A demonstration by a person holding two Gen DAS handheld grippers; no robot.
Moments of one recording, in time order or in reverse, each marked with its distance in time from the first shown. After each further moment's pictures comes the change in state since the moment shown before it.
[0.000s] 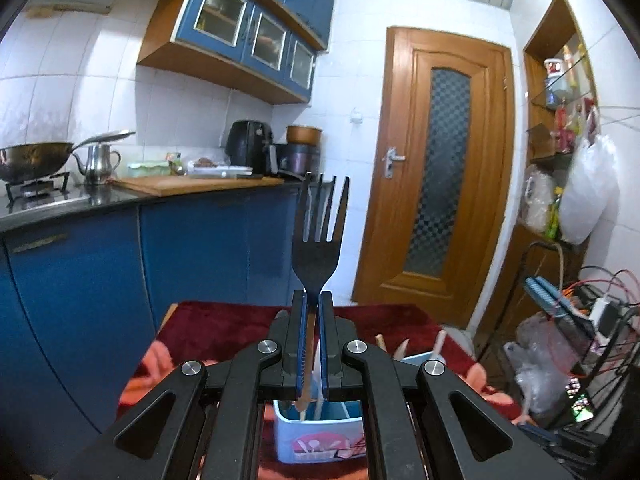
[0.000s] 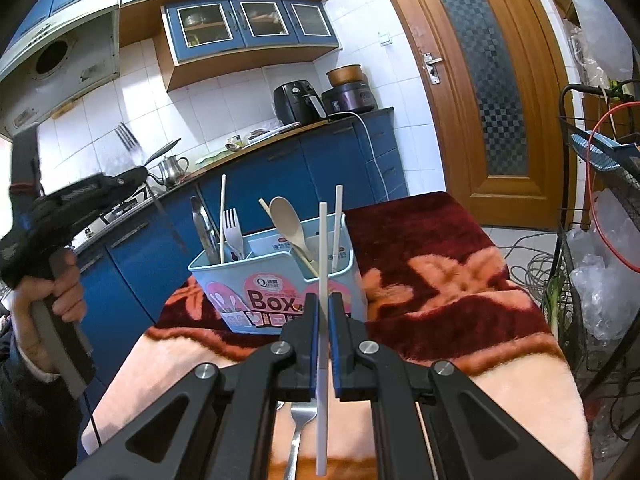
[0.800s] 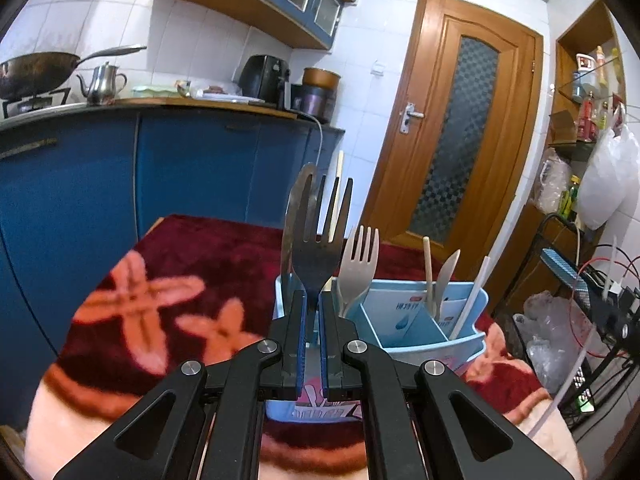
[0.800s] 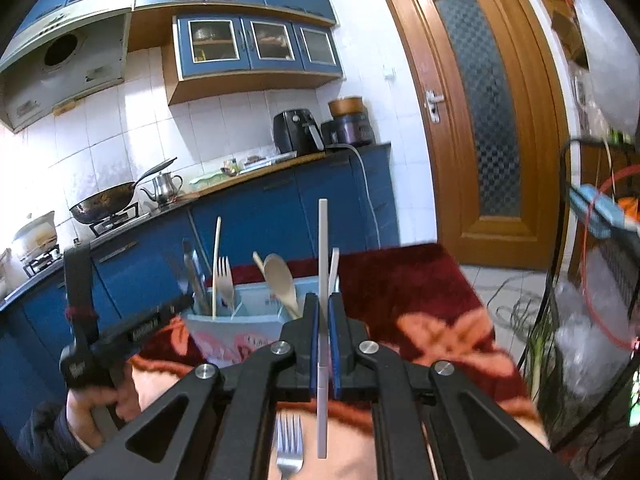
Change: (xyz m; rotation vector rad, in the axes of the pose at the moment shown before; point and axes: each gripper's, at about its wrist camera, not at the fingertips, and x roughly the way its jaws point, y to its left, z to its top) left arm 0.052 0.021 -0.076 -0.106 0.150 -0.012; right arm 0.004 0.017 0.048 -0.096 -0.124 -0.070
